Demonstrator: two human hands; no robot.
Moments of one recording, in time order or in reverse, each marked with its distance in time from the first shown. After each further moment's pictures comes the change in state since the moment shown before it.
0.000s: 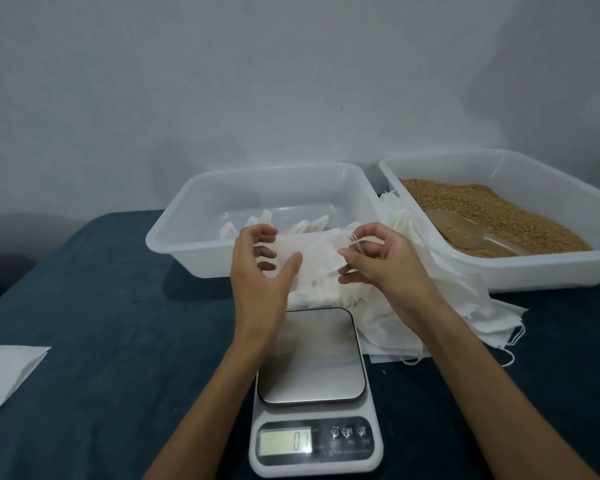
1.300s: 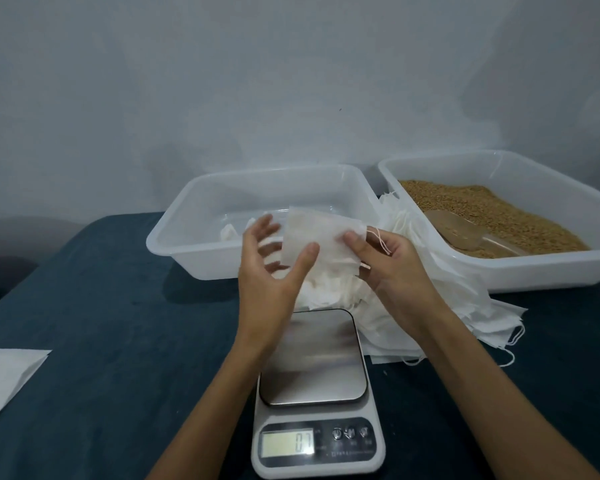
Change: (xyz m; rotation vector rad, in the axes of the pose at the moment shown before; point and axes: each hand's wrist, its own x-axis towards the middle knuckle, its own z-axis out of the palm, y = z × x) left_hand -0.003 0.009 0.001 -0.131 -0.113 -0.038; right_hand -0.004 0.003 0.004 0.088 -0.047 -0.056
